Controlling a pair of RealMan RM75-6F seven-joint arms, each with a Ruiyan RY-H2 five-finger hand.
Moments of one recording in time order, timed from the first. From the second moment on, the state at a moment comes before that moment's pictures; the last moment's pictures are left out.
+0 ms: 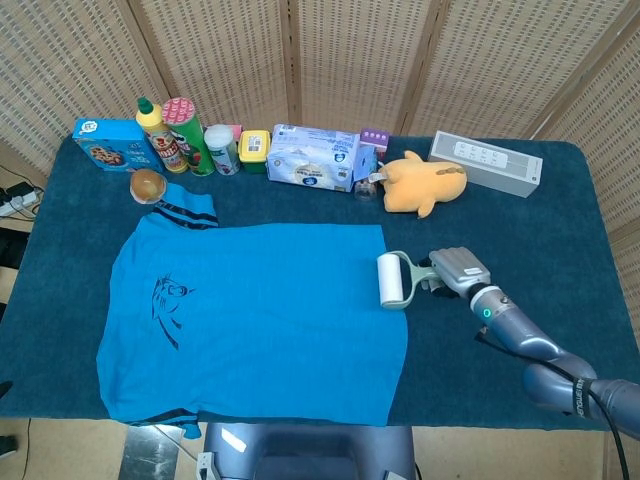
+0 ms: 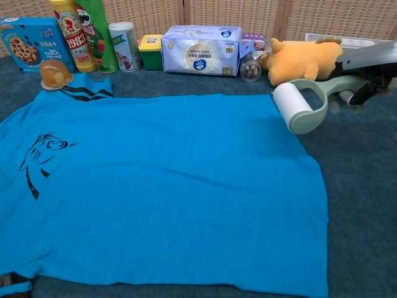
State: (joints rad) left arm 0.08 -0.68 0.03 -2.07 1.45 1.55 -0.04; right arm 0.83 -1.17 0.16 -1.53 -0.95 0.53 -0.14
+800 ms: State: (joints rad) left arm 0.06 -0.65 0.04 -2.05 1.47 1.52 -0.11; right arm 1.14 -1.47 0.05 -1.71 -0.28 1.15 -0.83
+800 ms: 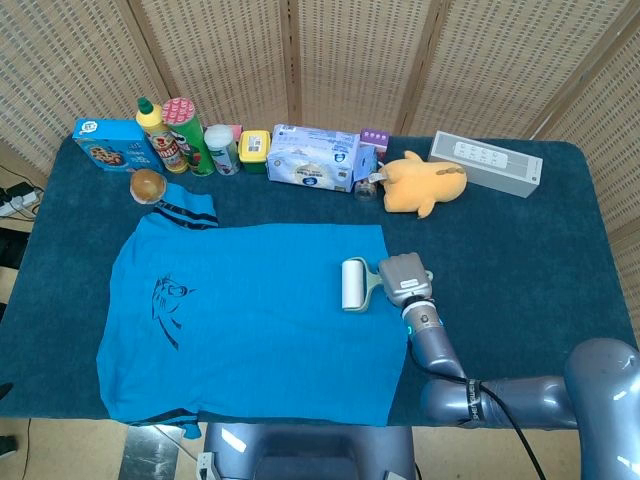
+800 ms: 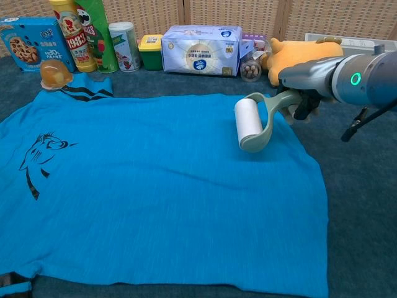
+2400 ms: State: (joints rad) left arm 0.06 -0.64 0.05 -2.03 1.50 1.51 -0.16; right arm 1.19 -1.68 0.13 -1.62 -0.17 1.25 -1.16
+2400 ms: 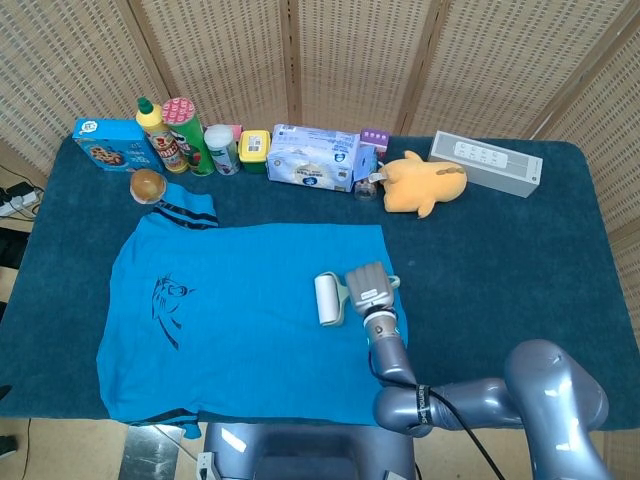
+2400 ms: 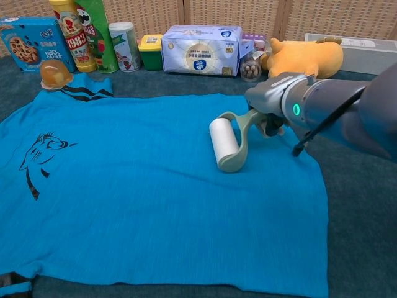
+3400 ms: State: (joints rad) left arm 0.07 -0.65 0.06 -2.03 1.51 1.52 -0.15; right arm 1.06 -1.64 0.08 -1.61 -0.32 1.29 -1.18
